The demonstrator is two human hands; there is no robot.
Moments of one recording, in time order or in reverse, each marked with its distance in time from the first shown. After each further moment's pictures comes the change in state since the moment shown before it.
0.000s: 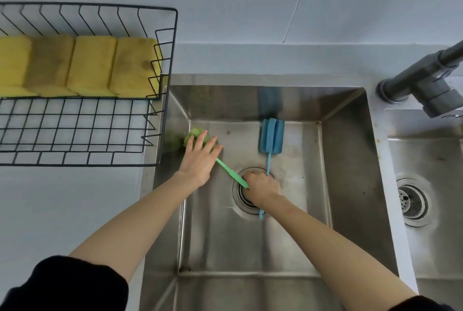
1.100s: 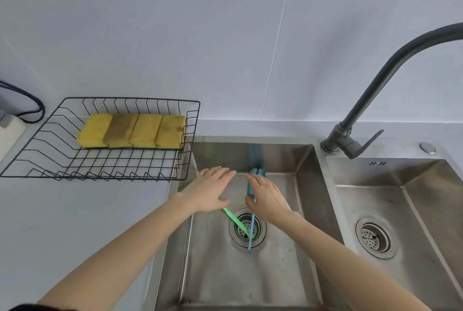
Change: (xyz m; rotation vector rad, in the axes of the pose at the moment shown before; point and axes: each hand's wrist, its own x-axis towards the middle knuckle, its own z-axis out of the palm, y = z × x) left_hand -0.110 0.026 -0.104 -0.084 0.148 0.188; right_hand -0.123 -0.003 -0.079 0.110 0.453 -0.220
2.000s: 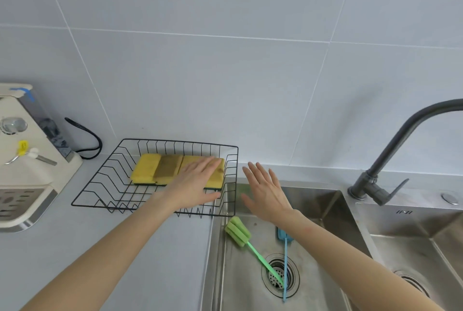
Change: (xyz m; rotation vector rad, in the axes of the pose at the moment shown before) left_hand -0.094 -0.104 -0.090 -0.040 0.314 -0.126; right_hand 0.025 -0.125 -0.063 -0.185 0.269 -0.177
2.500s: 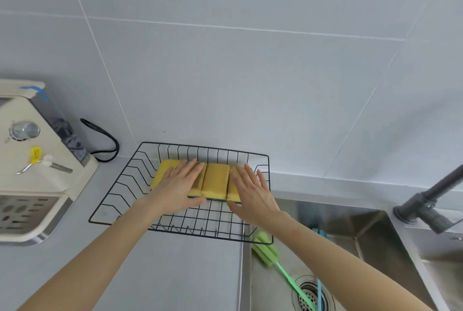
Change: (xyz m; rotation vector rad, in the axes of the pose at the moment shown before) left_hand 0.015 -0.123 0.006 0.001 -0.083 -0.159; right_hand 0.095 -0.065 0.037 -0.025 -0.030 -0.115
